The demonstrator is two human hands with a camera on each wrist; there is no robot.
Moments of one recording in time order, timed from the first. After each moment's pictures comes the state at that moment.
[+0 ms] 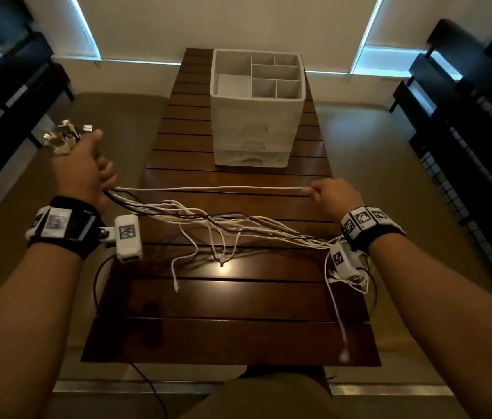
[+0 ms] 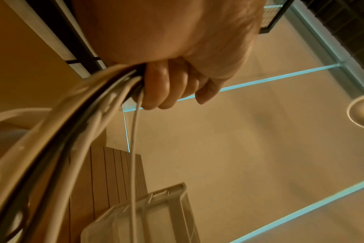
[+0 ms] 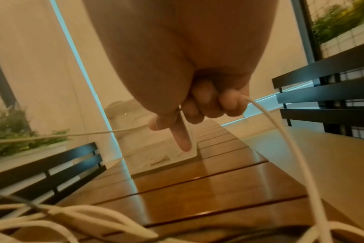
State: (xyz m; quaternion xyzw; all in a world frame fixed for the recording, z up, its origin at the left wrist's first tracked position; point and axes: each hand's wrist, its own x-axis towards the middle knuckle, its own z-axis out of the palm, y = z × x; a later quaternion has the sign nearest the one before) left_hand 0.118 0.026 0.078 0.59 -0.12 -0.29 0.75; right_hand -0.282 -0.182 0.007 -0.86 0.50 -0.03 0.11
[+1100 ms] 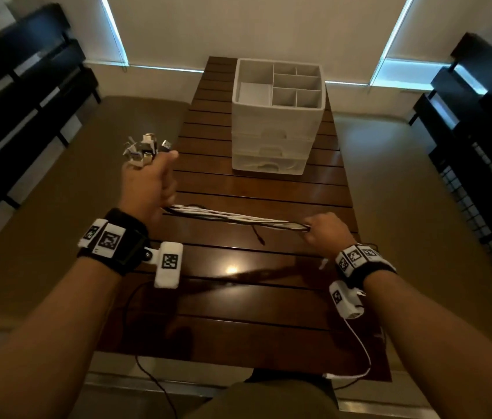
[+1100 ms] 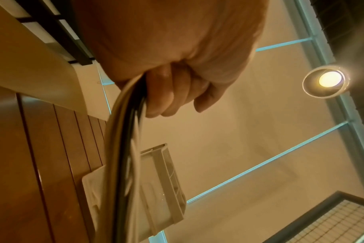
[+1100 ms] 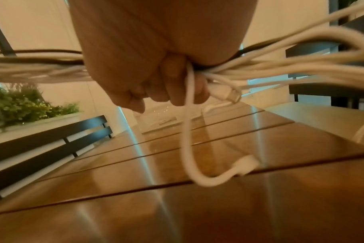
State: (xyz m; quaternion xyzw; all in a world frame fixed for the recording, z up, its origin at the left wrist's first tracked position) left_hand 0.046 0.039 0.088 0.59 -0.23 -0.36 0.69; right_hand -0.252 -0.119 -0.013 -0.86 0.48 0.03 0.14
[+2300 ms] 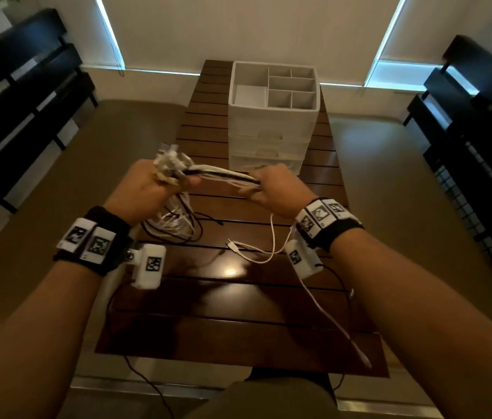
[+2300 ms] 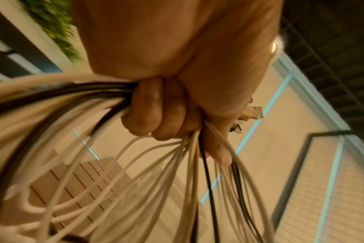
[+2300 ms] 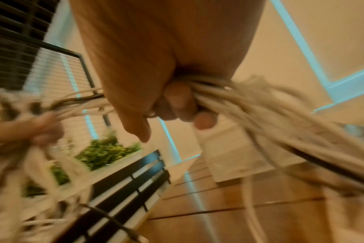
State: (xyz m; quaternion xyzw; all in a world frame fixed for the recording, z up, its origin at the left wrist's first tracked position) left_hand 0.065 0.052 0.097 0.69 -0.57 -0.21 0.41; right_hand -0.162 -0.104 0.079 -0.93 0.31 -0.07 0.18
